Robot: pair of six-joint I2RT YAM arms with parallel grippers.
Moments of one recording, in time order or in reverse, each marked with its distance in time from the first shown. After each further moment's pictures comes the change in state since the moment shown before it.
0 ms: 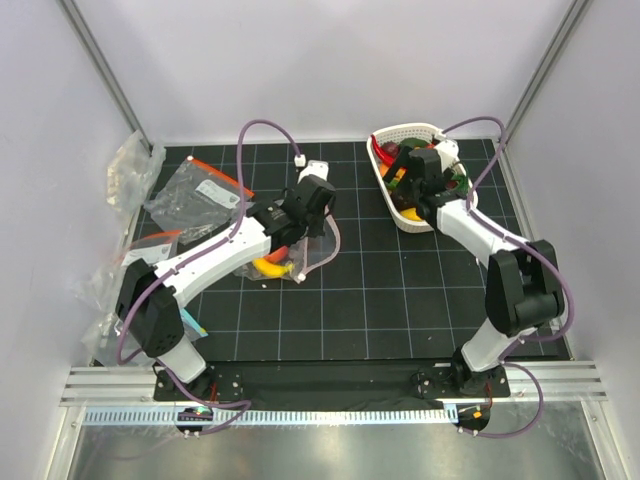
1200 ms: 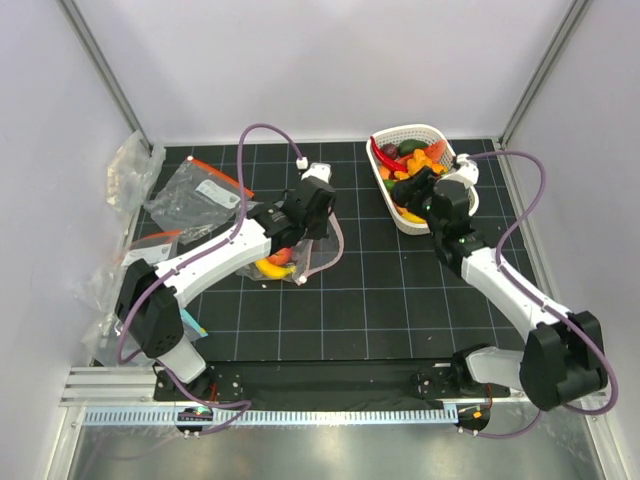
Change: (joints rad) left arm 0.000 -0.002 -0.032 0.051 0.085 -0.027; right arm -0.001 -0.368 -0.308 0.155 -0.099 0.056
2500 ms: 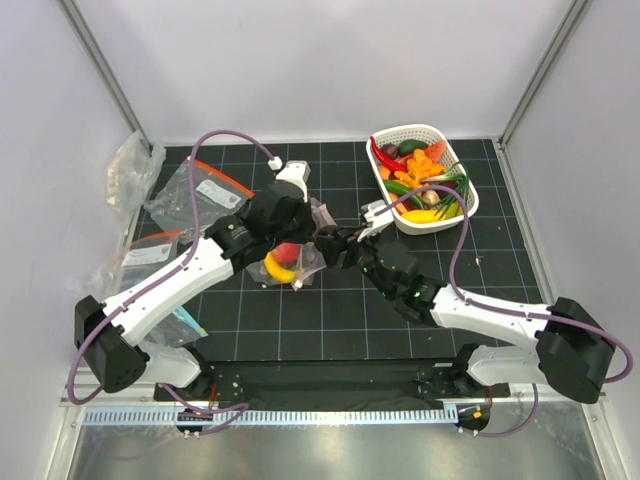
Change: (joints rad) left arm 0.000 -0.262 -0.104 0.008 0.092 -0.055; right arm 0.646 -0.066 -0.242 0.439 0.080 -0.361
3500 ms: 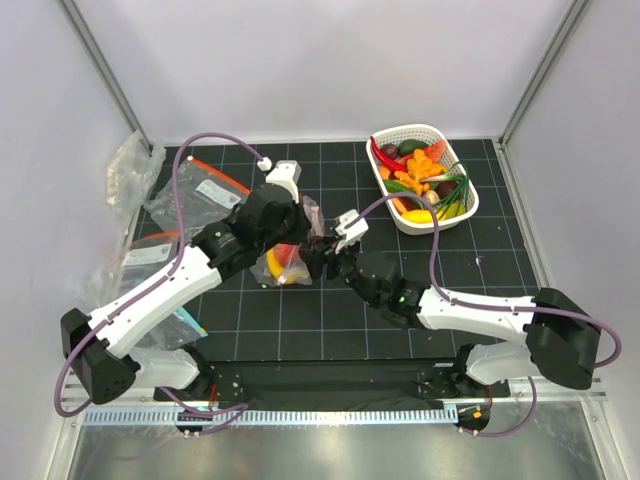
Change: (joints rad) left arm 0.000 -0.084 -0.046 0.029 -0.002 0.003; right arm 0.126 0.097 0.076 -0.038 0.060 -0.106
